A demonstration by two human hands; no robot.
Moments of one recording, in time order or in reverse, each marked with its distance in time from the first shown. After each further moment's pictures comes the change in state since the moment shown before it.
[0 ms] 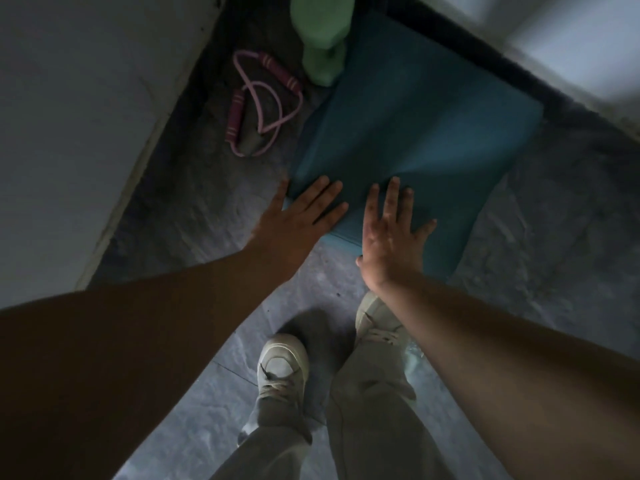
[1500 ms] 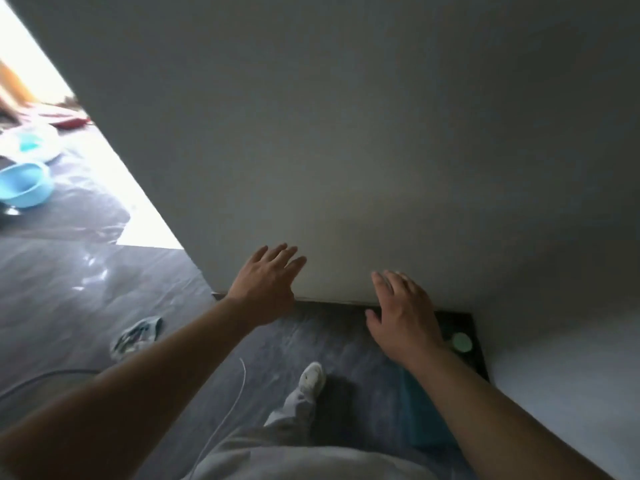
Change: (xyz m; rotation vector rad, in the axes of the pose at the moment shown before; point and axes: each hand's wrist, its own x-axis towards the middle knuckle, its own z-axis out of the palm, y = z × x) left_hand -0.775 0.101 -0.463 -0.449 0.417 -1.246; right_hand -0.664 -0.139 -0.518 -0.269 0.523 -1.226
